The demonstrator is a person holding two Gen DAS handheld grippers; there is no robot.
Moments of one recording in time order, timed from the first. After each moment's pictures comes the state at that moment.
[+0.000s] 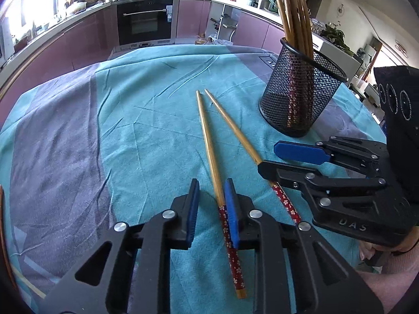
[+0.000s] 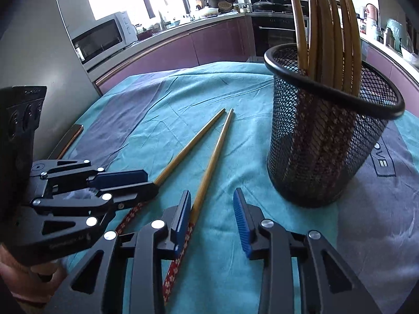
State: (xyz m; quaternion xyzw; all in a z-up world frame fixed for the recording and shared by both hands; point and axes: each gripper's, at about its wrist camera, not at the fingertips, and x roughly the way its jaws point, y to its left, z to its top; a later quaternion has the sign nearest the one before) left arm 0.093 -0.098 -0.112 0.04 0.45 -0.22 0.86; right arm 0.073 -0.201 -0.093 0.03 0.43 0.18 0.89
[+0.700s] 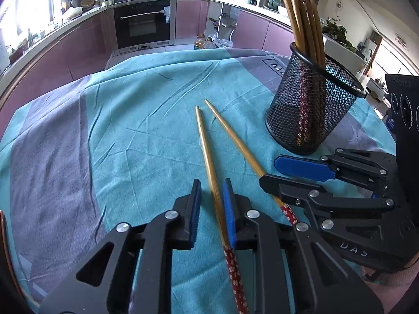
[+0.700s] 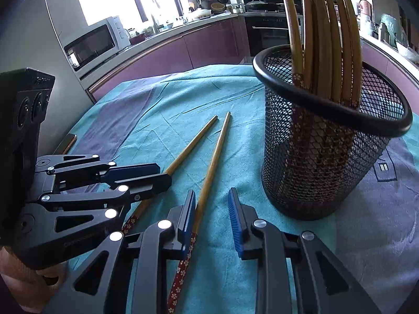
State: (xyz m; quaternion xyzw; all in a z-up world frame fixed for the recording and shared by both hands) left arm 0.122 -0.115 -0.113 0.06 0.45 -0.22 0.86; right arm 0.084 -0.200 -0.094 0.04 0.43 0.17 0.89
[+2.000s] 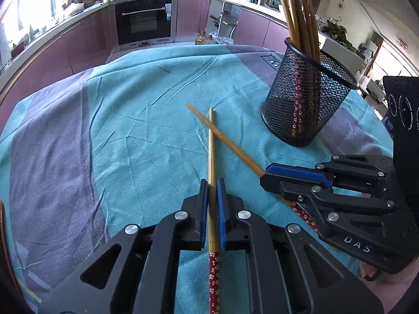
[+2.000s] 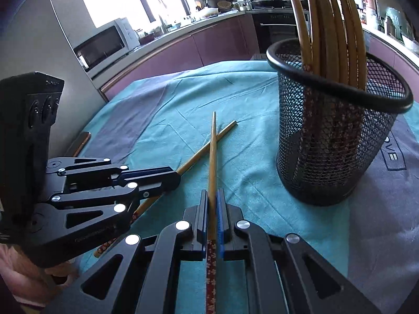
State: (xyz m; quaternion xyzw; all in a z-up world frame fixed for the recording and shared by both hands) left arm 0.113 -0.114 -0.115 0.05 0.46 -0.22 0.86; right arm 0.079 -0.193 -0.094 0.06 0.44 0.20 0.88
